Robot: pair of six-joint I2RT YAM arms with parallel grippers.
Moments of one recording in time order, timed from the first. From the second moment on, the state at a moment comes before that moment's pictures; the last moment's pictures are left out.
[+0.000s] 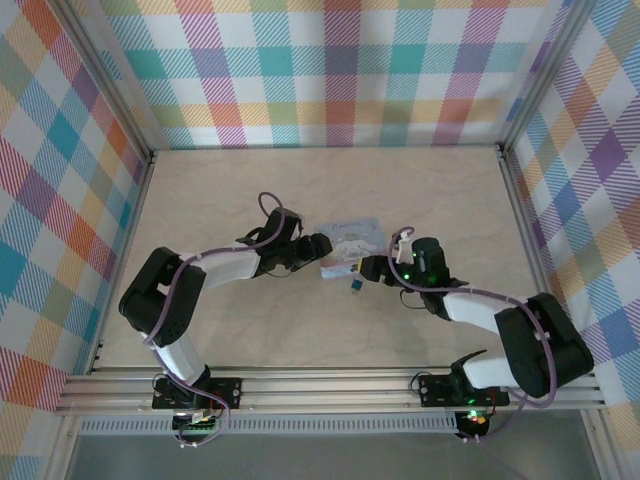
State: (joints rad) left arm -0.57 1.71 0.92 -0.01 0.30 -0.89; right arm 0.41 1.36 0.41 0.40 -0.46 0.61
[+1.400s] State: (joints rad) left arm -0.67 1.78 1.23 -0.27 0.33 -0.78; right arm 0.41 1.61 0.42 0.60 -0.65 0.51
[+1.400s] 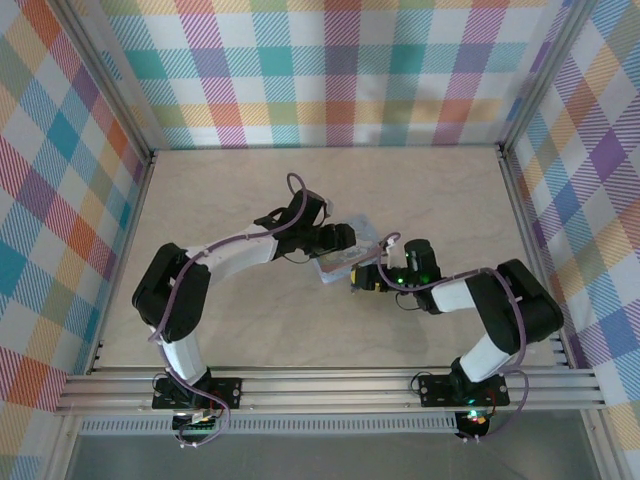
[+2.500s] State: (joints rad) left arm -0.67 1.80 1.24 -0.27 0.32 -0.77; right arm 0.41 1.73 0.43 0.77 -0.75 0.54
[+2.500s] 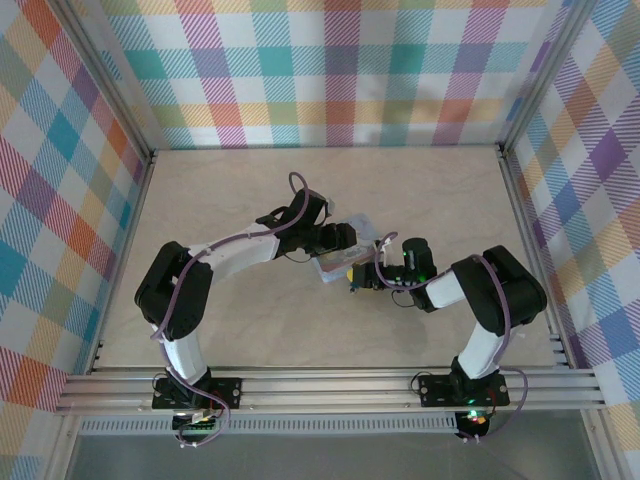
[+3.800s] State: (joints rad) left arm -0.67 1.80 1.24 -0.27 0.32 -0.76; right arm 0.40 1.64 0.42 0.58 -0.68 0.46
